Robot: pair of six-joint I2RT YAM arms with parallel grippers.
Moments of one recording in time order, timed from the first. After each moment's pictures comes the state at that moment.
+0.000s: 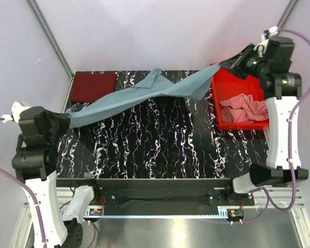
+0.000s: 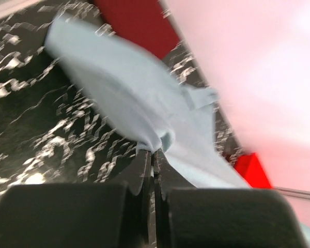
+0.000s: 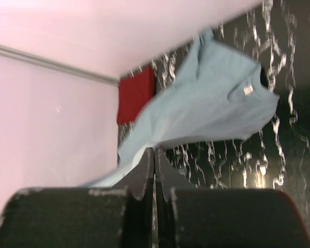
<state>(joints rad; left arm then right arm) 0.13 0.77 1.41 -1.10 -0.16 -0.92 0.00 1.48 1.97 -0.89 -0.40 0.74</state>
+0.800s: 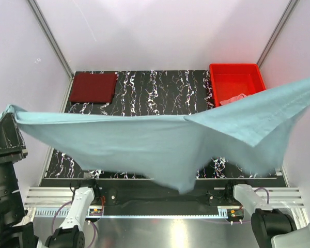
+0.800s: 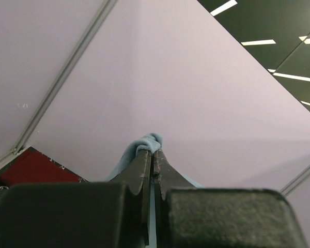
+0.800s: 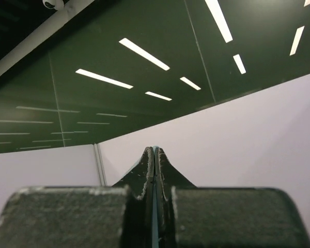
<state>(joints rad) 0.13 0.71 2.07 -0.94 -0.16 -0.68 -0.03 0.99 2.42 -0.46 -0.10 0.58</state>
